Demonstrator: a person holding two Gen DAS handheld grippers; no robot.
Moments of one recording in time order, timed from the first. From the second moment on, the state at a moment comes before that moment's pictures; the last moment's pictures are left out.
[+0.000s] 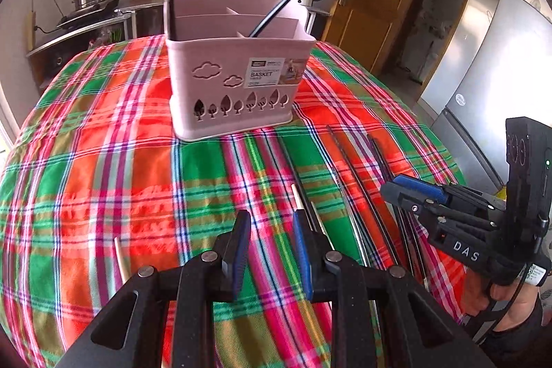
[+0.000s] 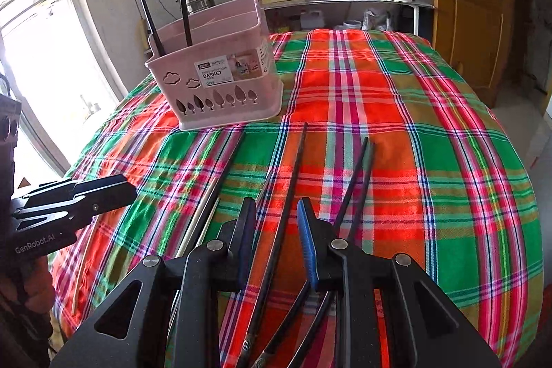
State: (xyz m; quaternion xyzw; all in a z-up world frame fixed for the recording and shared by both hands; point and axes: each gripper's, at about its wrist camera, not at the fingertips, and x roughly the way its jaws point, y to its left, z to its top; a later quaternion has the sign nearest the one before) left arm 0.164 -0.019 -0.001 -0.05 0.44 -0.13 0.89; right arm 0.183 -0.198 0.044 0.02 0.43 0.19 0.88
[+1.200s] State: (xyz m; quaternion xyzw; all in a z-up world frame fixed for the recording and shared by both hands) left arm 0.260 -0.066 -0.044 -0.04 0.50 -0.14 0.85; right arm 0.249 -0.184 0.017 0.01 0.49 0.17 0.86
